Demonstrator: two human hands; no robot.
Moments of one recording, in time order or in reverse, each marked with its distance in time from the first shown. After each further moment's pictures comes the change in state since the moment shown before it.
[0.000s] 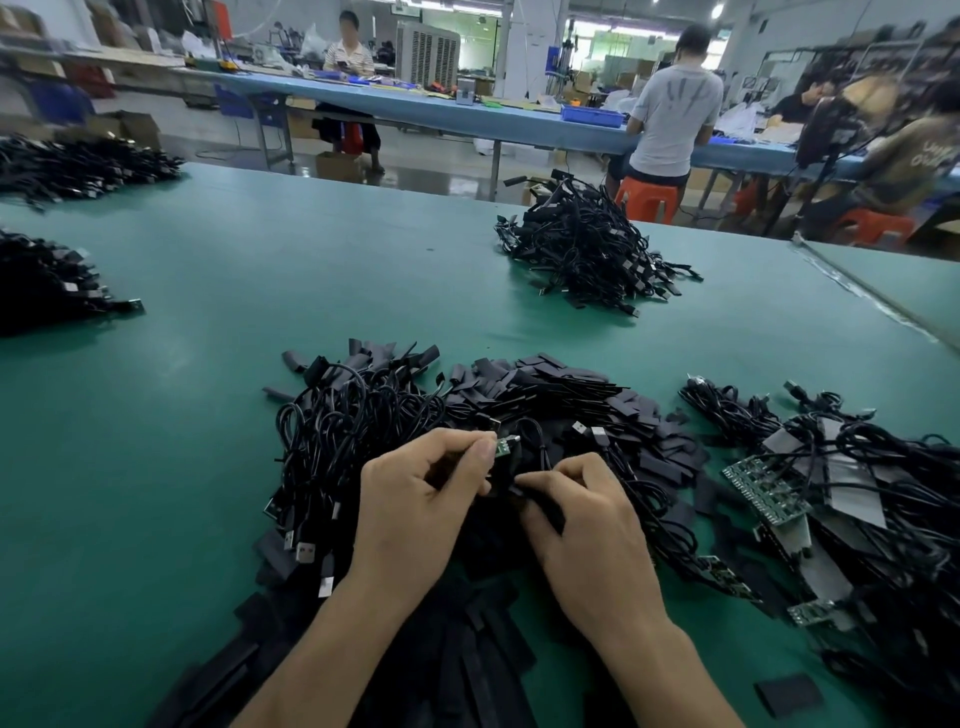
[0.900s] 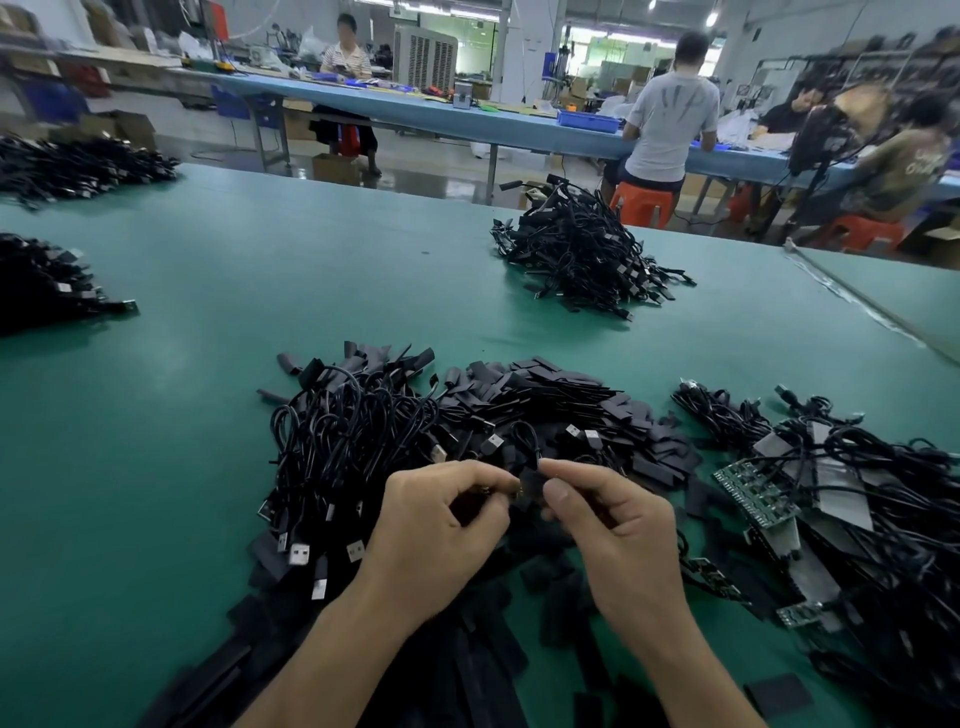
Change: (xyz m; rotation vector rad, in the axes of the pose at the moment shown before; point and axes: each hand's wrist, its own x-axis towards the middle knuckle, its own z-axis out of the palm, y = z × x) left_hand -0.008 0.001 0.002 0.143 -0.163 0.080; right_hand -0.003 -0.003 -0.018 0.876 0.123 0.093
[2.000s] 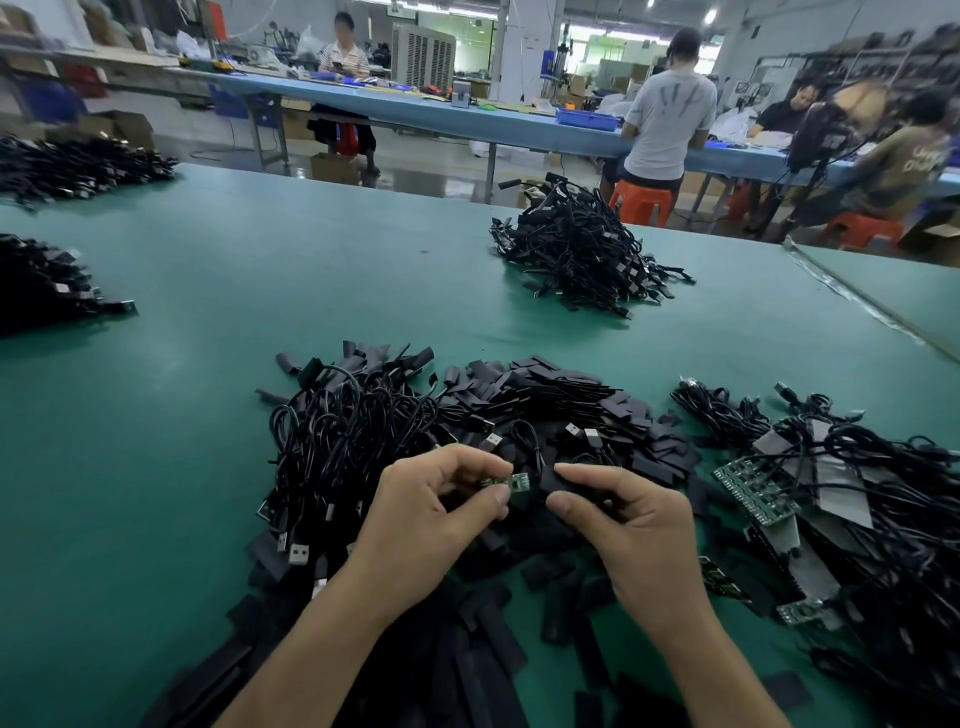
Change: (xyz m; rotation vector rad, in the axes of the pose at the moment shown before) left_hand 0.004 -0.006 -0.009 -0.292 -0.126 -0.197; right_hand 0.007 0.008 -0.017 -0.114 -0.027 0.014
